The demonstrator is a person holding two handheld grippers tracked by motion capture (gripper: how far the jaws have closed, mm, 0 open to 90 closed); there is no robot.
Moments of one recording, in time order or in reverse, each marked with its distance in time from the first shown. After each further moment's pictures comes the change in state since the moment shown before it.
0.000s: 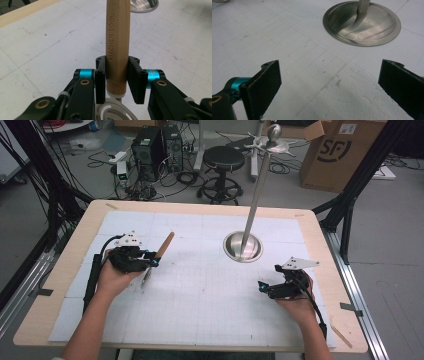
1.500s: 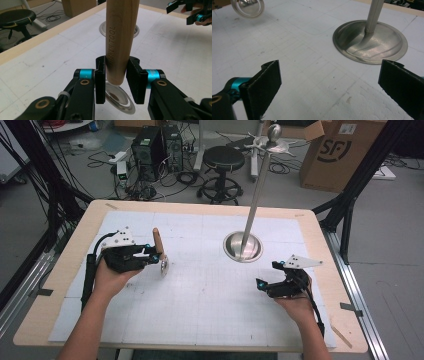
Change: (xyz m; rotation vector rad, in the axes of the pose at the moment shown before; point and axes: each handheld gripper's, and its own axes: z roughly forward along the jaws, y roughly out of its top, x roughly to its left) left arm -0.018 0.018 -0.024 -0.174 -0.048 0.076; right arm 0.008 0.011 -0.005 -0.096 0.058 -0.003
